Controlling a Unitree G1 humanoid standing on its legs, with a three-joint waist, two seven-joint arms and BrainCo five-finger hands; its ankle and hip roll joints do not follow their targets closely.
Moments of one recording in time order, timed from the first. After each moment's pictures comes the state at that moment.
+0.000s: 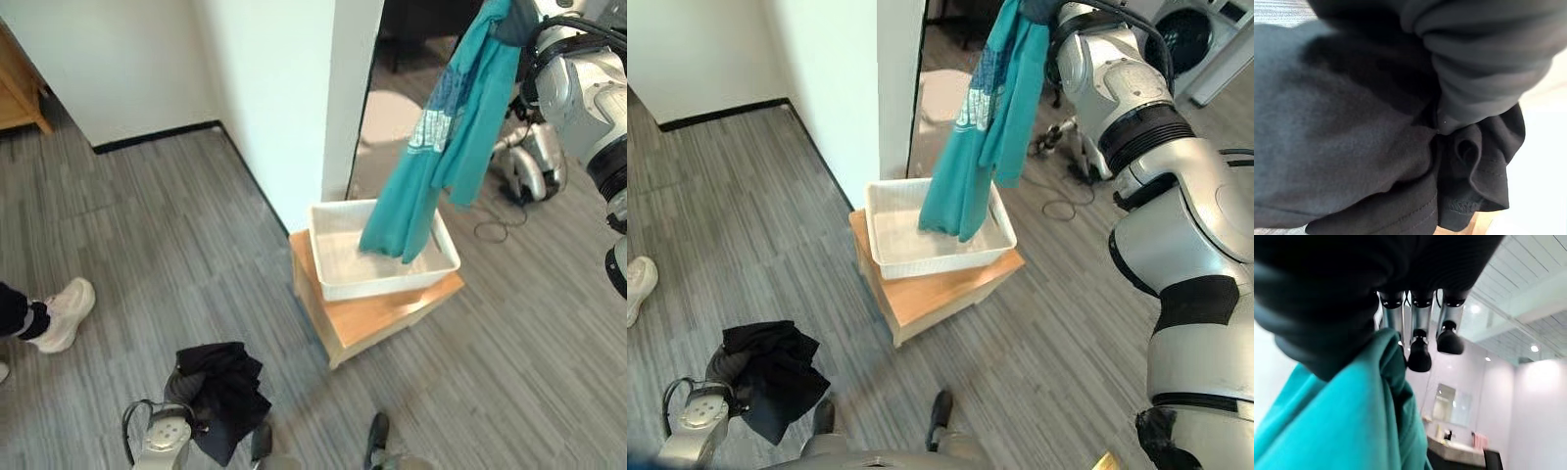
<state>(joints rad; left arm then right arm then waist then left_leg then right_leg) 0.10 0.50 -0.04 0.62 -0.25 -0.14 0.21 -1.58 -0.72 0.95 1.00 -0.39 0.00 -0.34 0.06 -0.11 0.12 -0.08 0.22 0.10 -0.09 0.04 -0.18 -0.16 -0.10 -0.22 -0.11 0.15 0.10</state>
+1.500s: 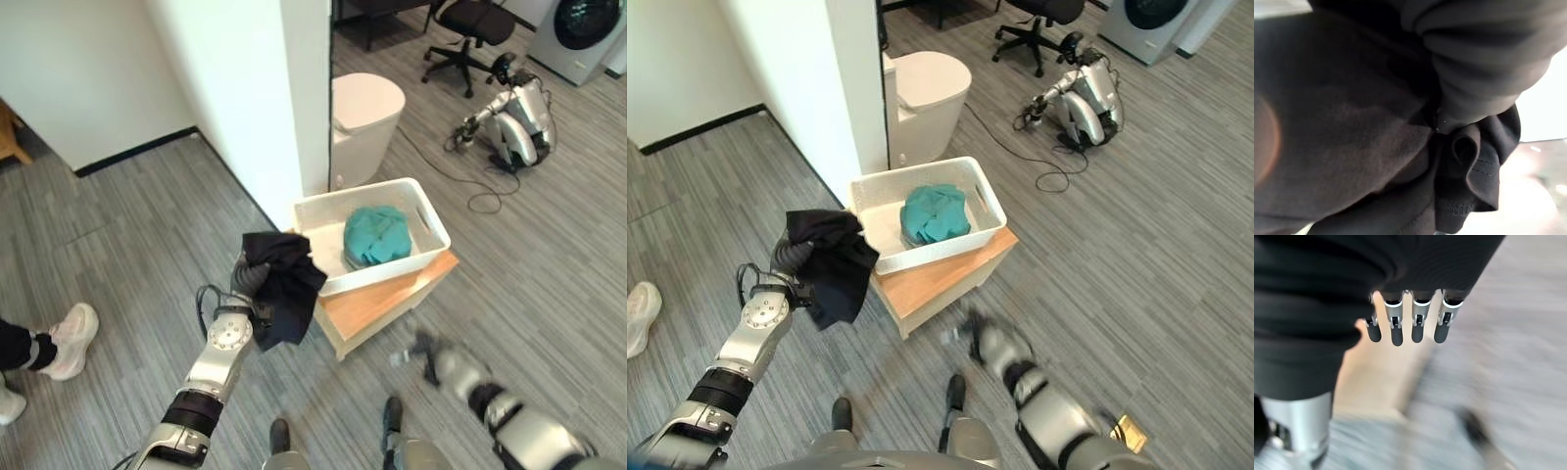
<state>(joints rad) -0.27 0.46 -0.17 0.25 -0.25 -0.15 0.25 -0.25 -0.21 0.54 1.17 -0.23 0.02 -0.03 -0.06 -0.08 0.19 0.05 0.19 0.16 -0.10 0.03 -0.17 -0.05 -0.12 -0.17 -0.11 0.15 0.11</state>
